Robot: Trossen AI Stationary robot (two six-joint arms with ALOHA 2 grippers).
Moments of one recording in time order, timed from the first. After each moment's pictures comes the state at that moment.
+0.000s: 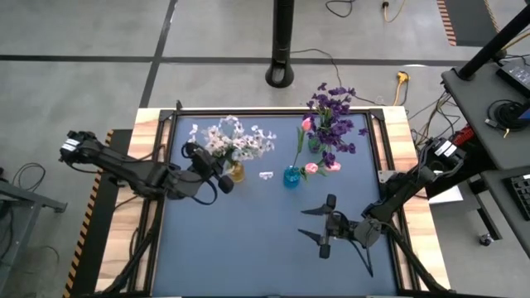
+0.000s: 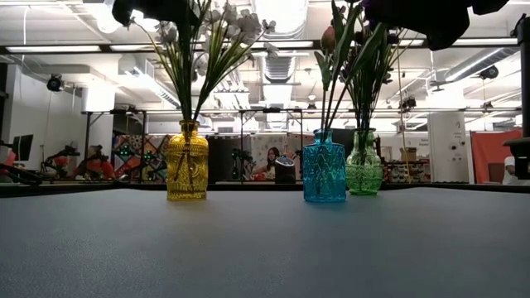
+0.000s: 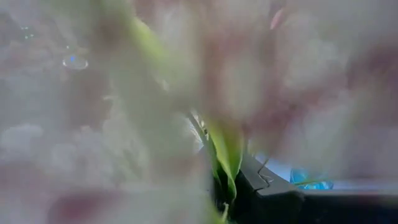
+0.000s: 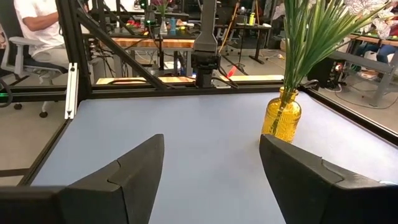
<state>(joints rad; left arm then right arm) -0.34 1.11 0.86 -0.14 -1.11 -0.26 0.73 1.52 0.61 0.76 0.92 0.09</state>
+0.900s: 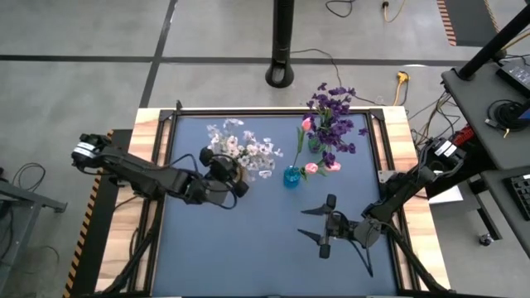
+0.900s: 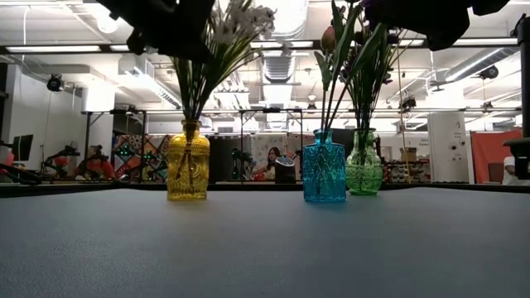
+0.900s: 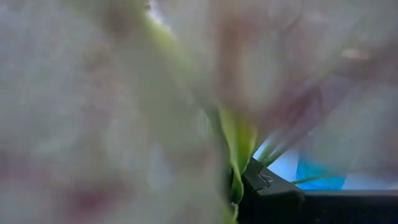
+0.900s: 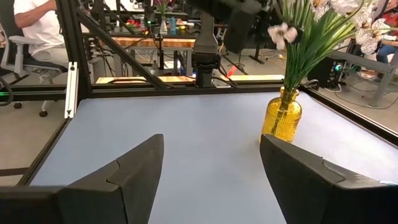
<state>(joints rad) -0.30 1.32 0.86 -0.15 -1.09 -0.42 0.73 1.52 0.61 0.76 0.92 0.09</state>
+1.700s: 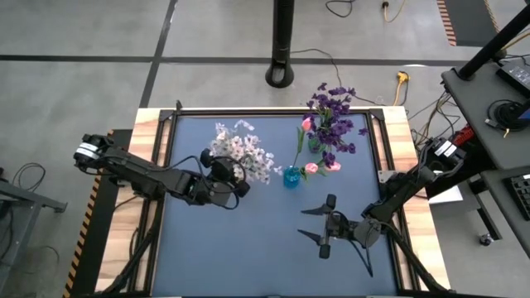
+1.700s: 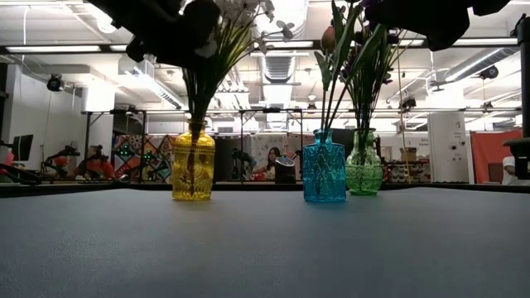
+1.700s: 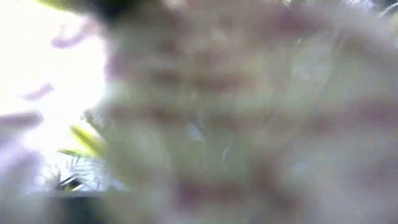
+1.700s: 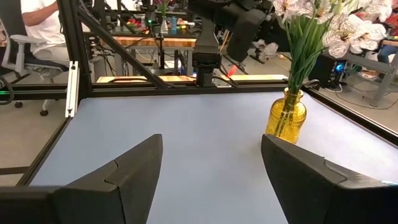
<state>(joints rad) -0.30 1.36 0.85 -0.16 -1.12 -0.48 0.73 1.52 0.61 0.76 0.91 0.09</state>
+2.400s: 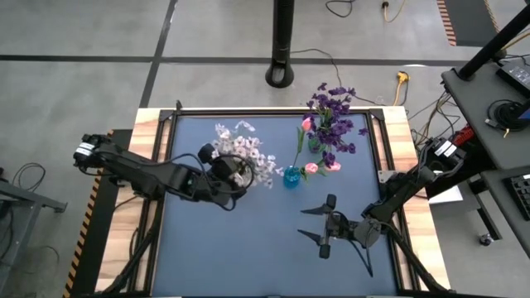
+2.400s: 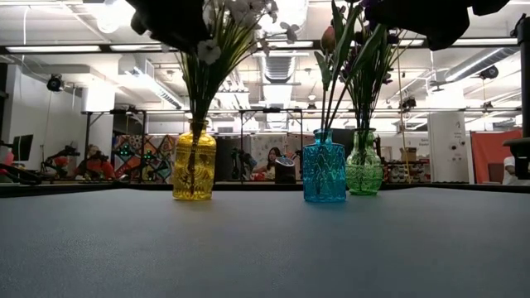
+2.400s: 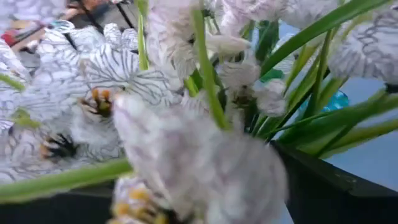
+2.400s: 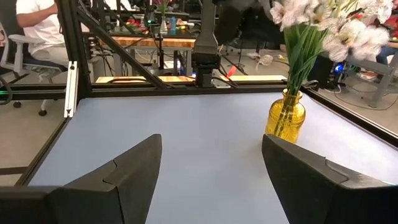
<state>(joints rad) -0.31 1.36 1.06 -0.57 -1.00 -0.45 0.73 1.53 0.61 0.76 0.92 0.09</state>
